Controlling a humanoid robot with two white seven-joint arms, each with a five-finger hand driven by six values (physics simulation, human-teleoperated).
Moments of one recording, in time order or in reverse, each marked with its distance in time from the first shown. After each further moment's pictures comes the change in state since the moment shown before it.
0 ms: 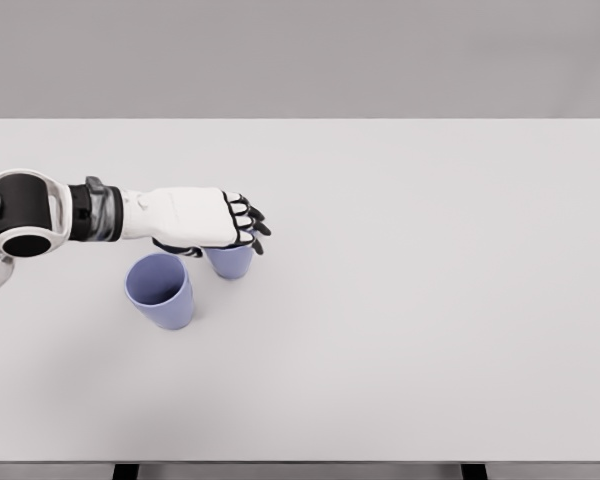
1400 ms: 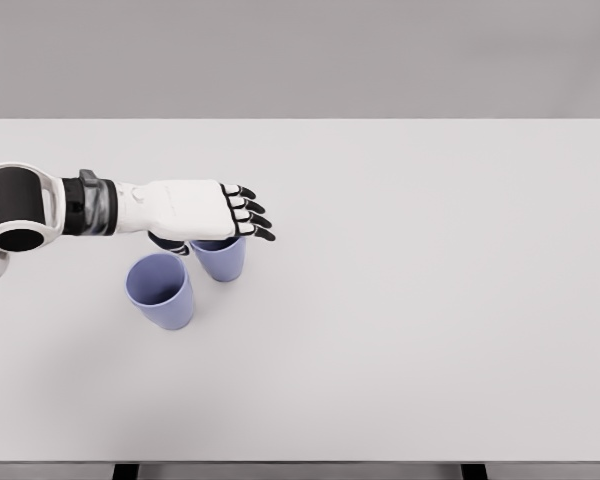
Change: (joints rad) left arm -0.006 0.004 0.022 -0.006 0.020 -0.008 -0.005; right arm 0.000 0.000 0.000 0.000 0.000 0.000 0.000
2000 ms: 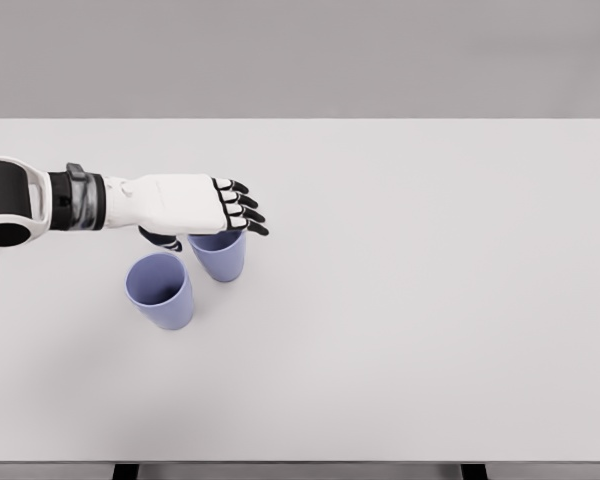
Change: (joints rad) left arm -0.012 0.027 0.000 -0.003 0.034 0.000 0.000; right arm 0.000 0.000 0.000 0.000 0.000 0.000 0.000
